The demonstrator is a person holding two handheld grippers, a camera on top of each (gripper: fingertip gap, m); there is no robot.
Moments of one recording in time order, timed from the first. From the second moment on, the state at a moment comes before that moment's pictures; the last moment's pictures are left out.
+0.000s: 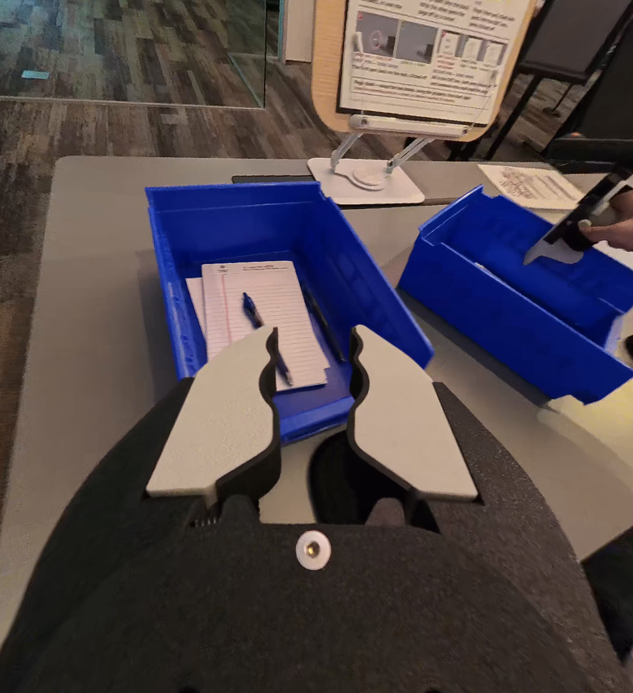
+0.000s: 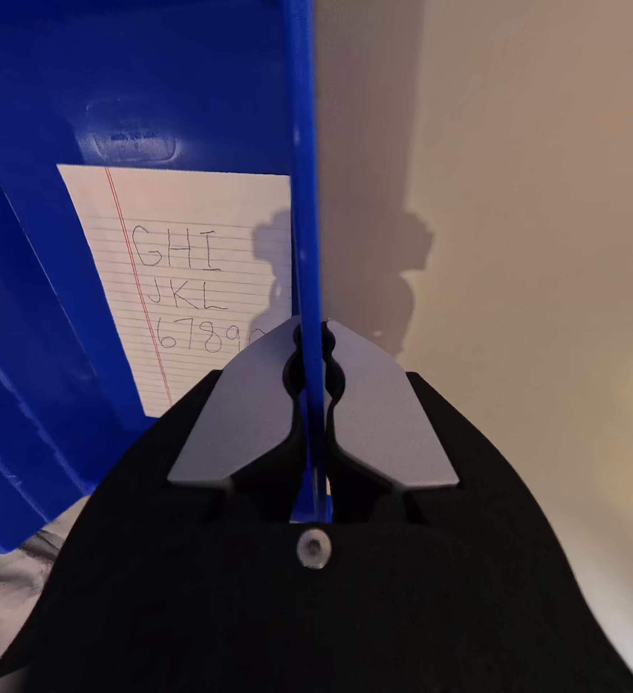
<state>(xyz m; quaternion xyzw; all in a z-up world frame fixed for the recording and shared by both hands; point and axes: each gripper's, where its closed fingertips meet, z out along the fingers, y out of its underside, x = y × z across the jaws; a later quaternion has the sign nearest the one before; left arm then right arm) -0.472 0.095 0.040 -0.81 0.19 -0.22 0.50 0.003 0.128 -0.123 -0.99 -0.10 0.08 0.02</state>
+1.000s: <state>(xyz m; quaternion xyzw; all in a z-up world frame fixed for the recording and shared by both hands) -0.457 0.060 0.034 -0.82 0.18 -0.26 0.47 0.299 0.061 -0.127 -0.99 0.10 0.07 0.07</state>
